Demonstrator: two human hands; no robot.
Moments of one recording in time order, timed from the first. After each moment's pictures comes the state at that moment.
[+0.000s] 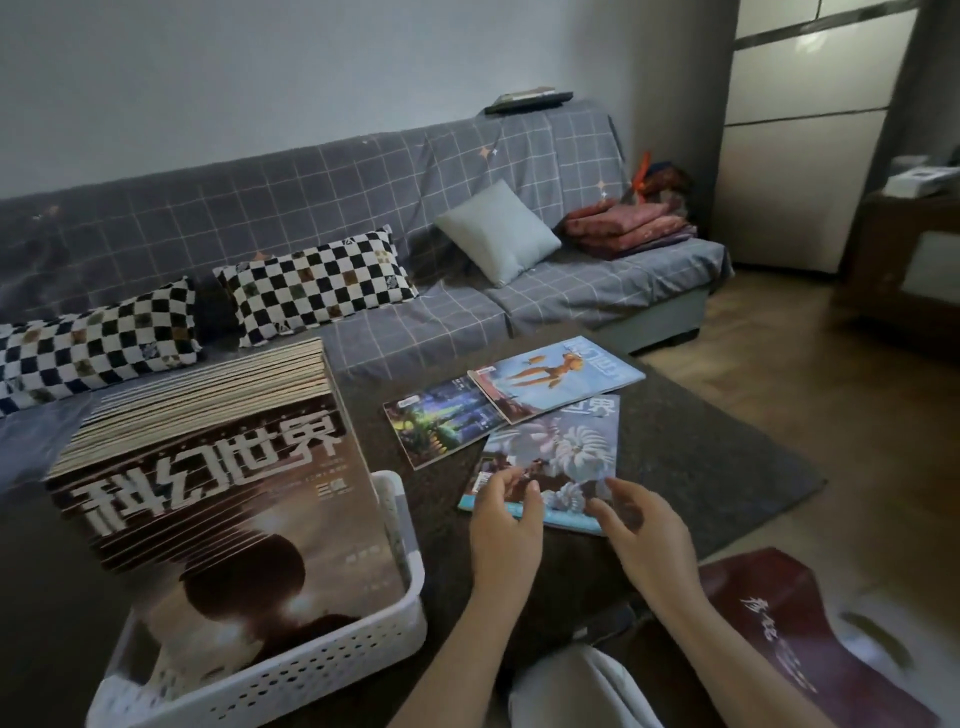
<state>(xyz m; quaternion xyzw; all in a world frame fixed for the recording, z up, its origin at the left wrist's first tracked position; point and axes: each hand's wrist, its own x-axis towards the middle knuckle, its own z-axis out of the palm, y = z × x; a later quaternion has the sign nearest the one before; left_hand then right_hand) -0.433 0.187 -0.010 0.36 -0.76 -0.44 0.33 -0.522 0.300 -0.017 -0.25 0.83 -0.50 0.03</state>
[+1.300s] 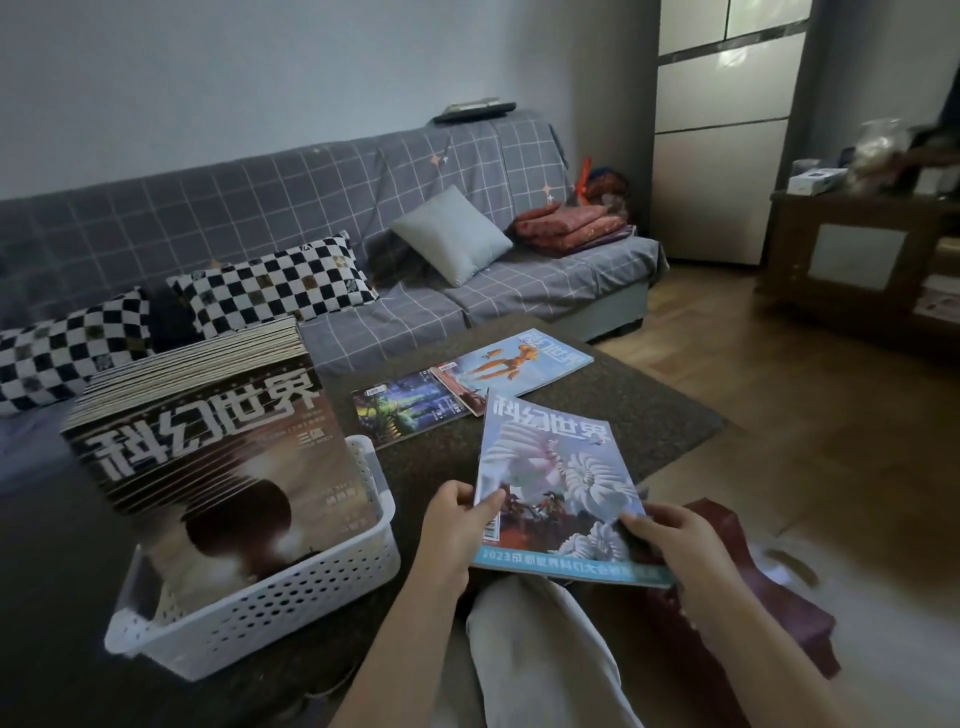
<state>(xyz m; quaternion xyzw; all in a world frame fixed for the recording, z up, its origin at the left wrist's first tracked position) -0.383 0.216 -0.003 0.40 -0.68 -0.59 0.18 -0.510 0.404 -0.047 -0.02 0.71 -0.66 0.26</state>
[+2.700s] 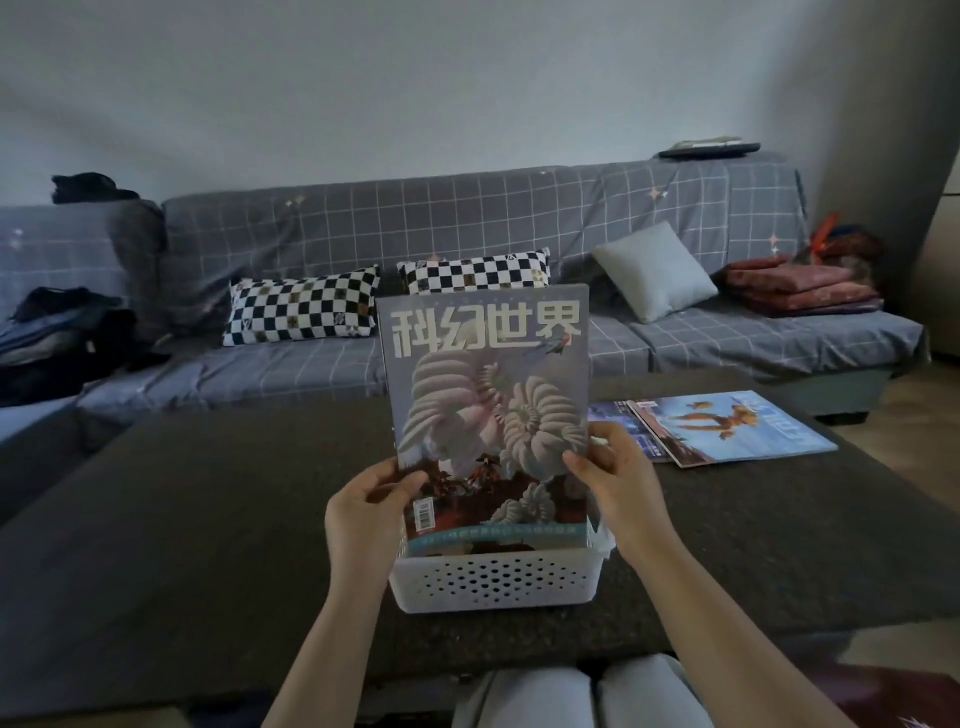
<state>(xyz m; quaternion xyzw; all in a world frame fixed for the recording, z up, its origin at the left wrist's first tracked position) -0.164 0.089 0.048 0.46 -0.56 -0.45 0.52 -0.381 0.185 0.061 -0.39 0.58 -0.67 0.26</state>
